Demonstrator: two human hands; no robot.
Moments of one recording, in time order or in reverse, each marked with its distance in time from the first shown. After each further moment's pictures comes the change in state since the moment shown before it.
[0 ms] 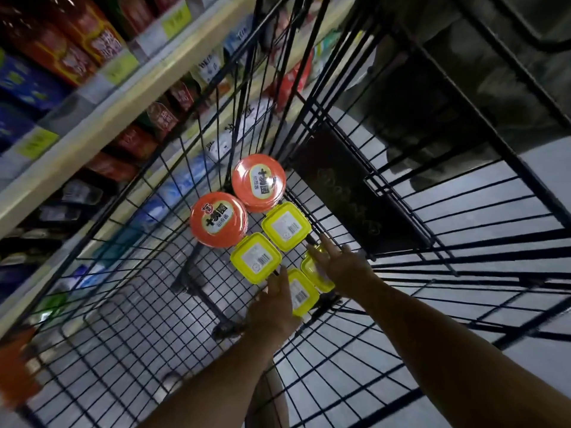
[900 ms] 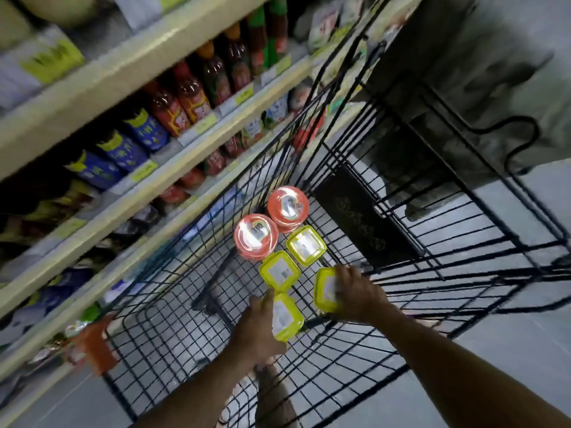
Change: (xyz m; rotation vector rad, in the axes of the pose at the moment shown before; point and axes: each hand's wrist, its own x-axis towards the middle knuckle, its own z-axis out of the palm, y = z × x) left_hand -0.093 -0.085 -0.048 -0.192 0.136 0.116; right_hand -0.070 -0.038 -0.018 0.261 0.107 0.115
